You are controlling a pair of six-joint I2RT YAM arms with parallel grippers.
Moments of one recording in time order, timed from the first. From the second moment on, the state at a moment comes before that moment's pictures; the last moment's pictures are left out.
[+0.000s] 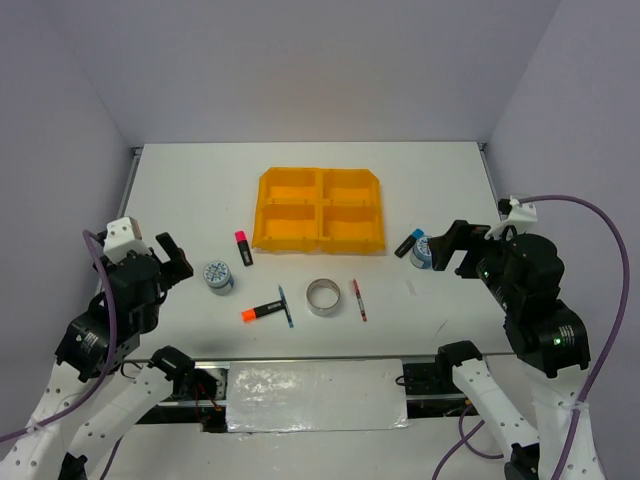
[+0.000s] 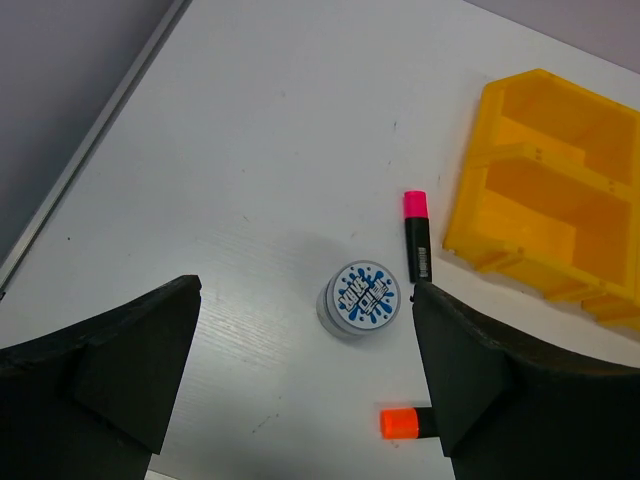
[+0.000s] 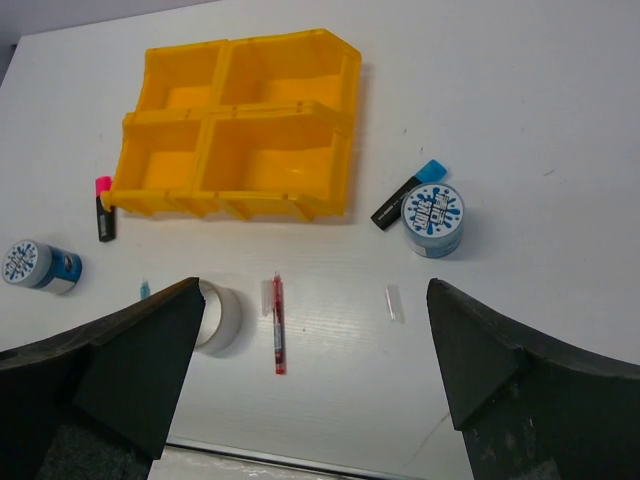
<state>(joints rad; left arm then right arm) -0.49 0.49 0.91 -0.88 -0.72 -0.53 0.19 0.58 1.16 -0.91 0.03 0.28</state>
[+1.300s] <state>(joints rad) -0.47 0.55 0.89 -0.85 -0.67 -0.50 0.89 1.32 1.07 -0.66 0.26 0.52</state>
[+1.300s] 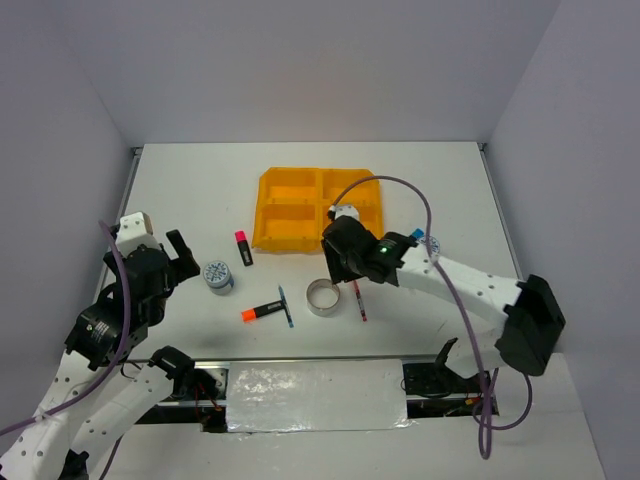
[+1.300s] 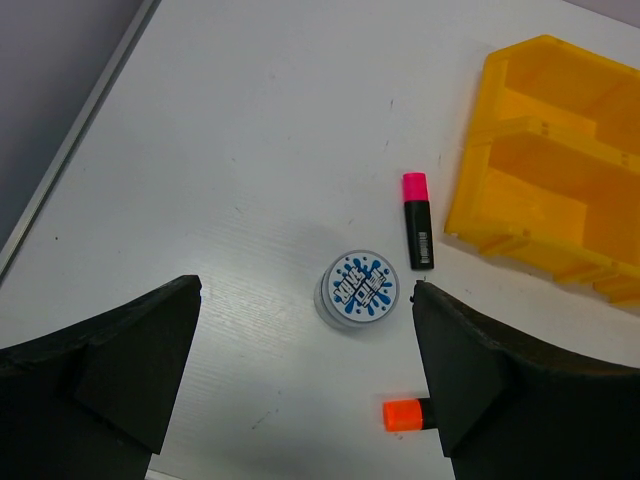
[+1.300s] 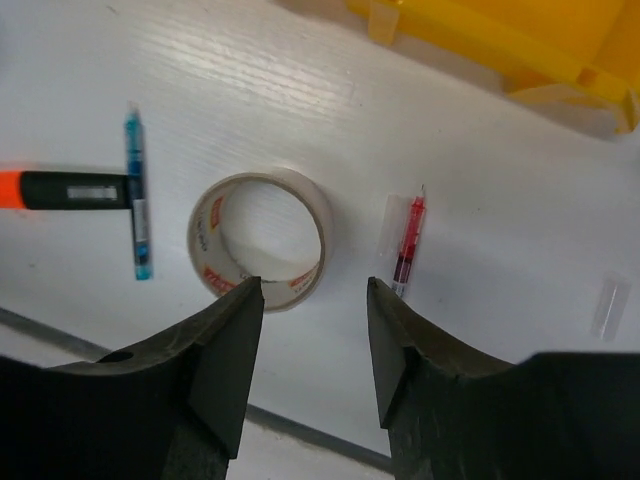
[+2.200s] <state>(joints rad) -0.47 0.55 0.88 -0.85 -0.66 -0.50 0.85 1.66 1.07 -0.47 0.16 0.46</state>
